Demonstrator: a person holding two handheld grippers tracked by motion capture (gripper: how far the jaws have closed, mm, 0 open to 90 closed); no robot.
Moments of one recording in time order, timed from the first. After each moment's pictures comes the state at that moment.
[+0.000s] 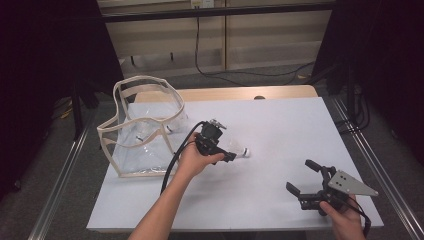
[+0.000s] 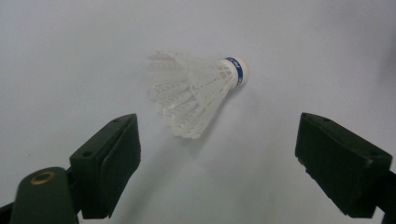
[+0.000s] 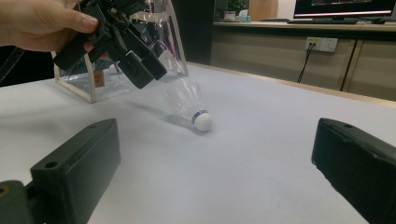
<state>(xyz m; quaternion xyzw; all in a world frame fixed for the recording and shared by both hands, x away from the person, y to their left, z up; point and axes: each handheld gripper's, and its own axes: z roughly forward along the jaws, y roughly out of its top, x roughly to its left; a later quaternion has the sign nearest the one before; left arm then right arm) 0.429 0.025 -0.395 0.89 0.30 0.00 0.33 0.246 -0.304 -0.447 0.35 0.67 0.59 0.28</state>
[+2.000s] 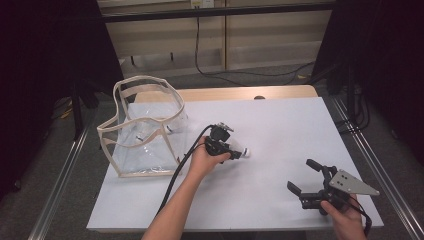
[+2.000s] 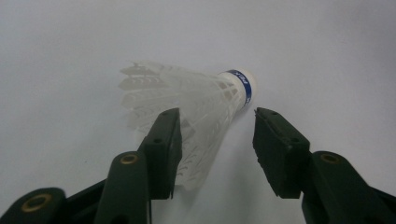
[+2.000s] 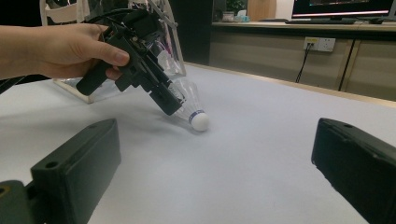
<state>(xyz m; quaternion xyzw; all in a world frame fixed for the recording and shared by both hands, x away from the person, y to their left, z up) 0.442 0.002 -0.431 0.89 0.30 -0.02 0.35 0.248 -0.307 -0.447 0.35 0.67 0.59 0.28</state>
